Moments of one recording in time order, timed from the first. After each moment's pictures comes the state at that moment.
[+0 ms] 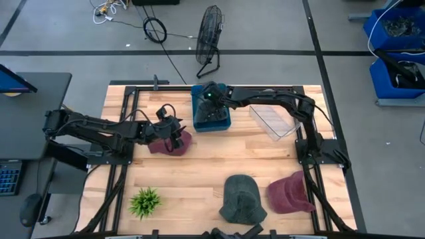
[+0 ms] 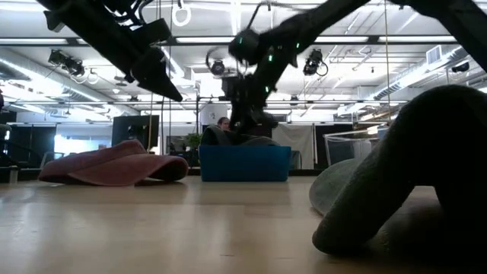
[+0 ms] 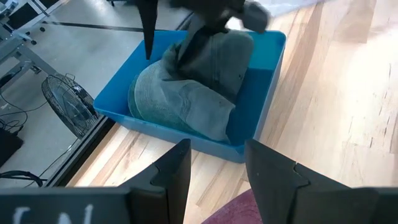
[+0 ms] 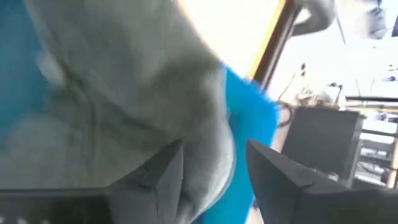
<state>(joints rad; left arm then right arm) -0.02 1.12 0.62 -0.13 -0.63 -0.09 -0.34 2.06 1.62 -0.41 0.21 -1.07</state>
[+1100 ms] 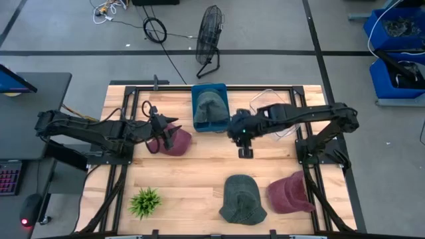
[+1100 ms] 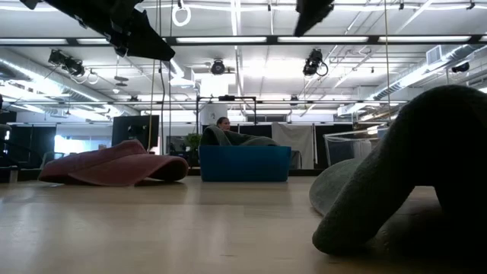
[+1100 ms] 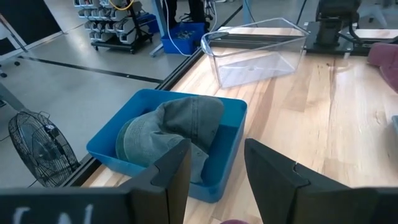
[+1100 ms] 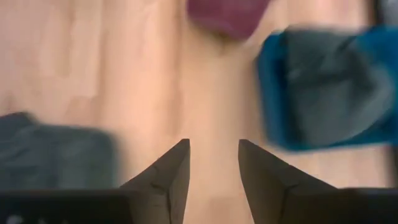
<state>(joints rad) -0.12 0.88 0.62 -0.13 -0.62 -0.10 0.10 1.59 1.62 -1.09 0.11 0.04</state>
